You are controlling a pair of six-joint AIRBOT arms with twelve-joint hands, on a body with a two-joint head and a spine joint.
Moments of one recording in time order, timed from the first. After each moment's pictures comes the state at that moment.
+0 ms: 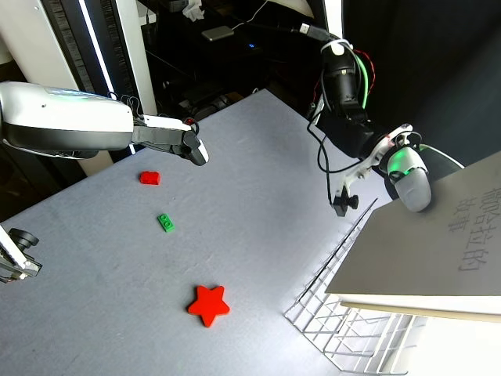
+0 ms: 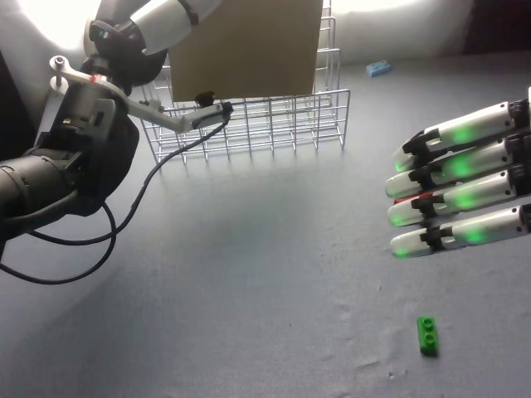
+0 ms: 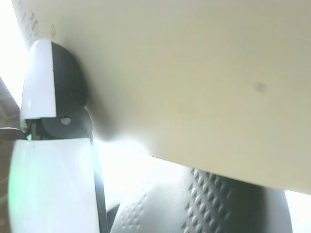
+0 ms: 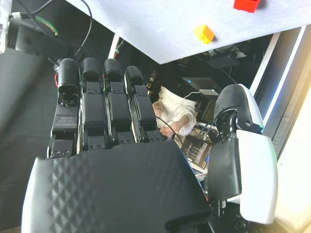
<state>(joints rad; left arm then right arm) 0.49 -1.60 1.97 -0.46 -0.92 -0.64 -0.05 -0.70 0.99 -1.85 0.91 0.05</state>
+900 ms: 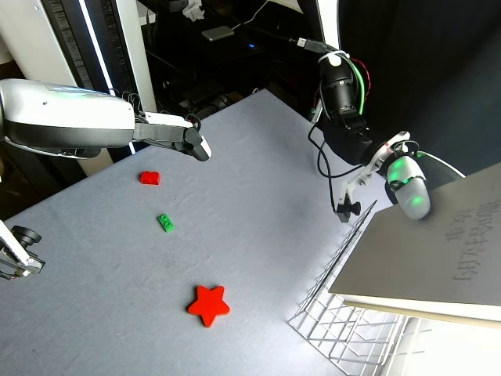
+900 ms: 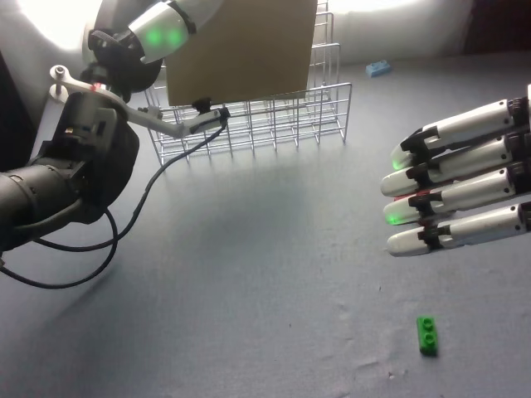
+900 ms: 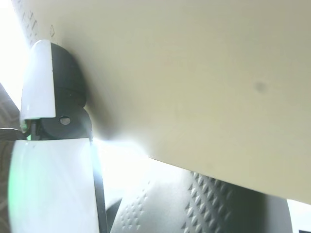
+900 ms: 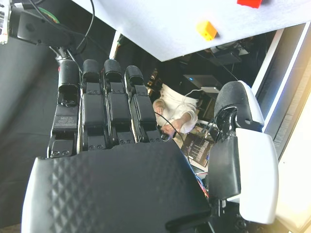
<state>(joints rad) 0.51 -1.63 2.01 -0.46 -0.96 -0.64 -0.05 -0.70 0.99 -1.84 0.91 0.05</state>
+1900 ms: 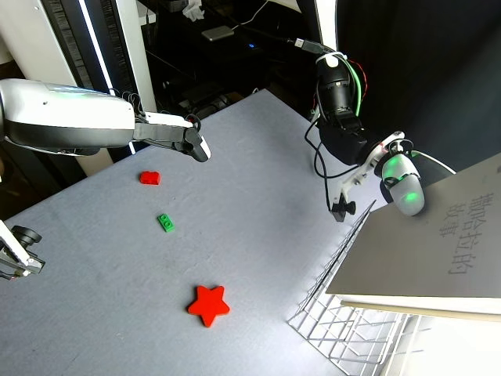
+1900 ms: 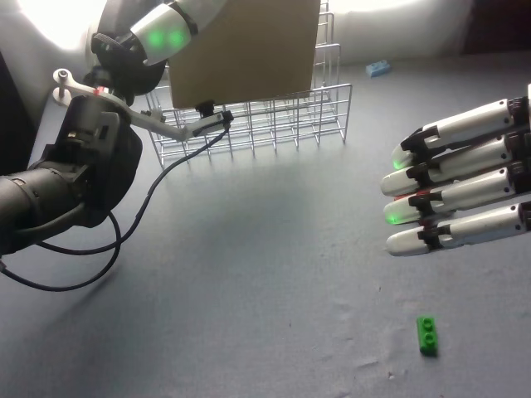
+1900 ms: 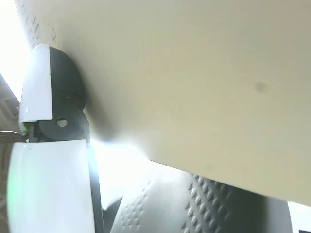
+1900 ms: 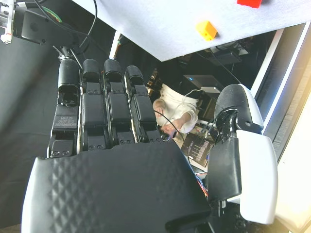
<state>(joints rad) 0.52 -1.63 2.00 -0.46 -0.97 -0.64 -0.05 -0.70 0.99 -1.84 0.91 0.05</state>
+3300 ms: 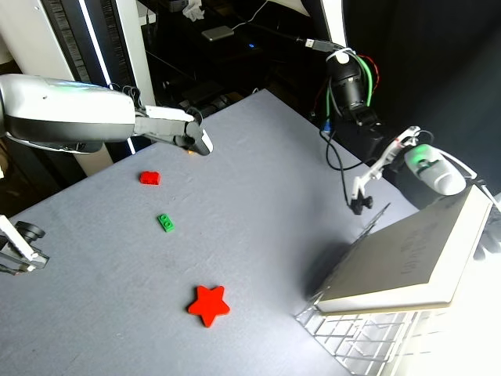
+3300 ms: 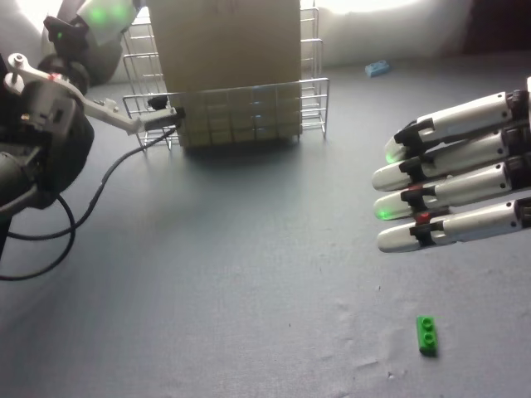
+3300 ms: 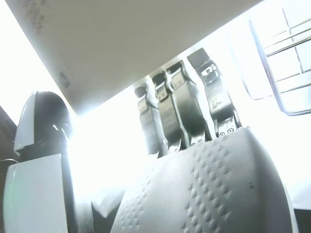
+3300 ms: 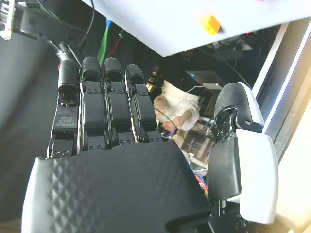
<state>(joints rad) 0.53 -1.60 2.12 -0.42 -0.84 -0.65 -0.07 -0.69 0.99 -1.73 0.91 -0.02</state>
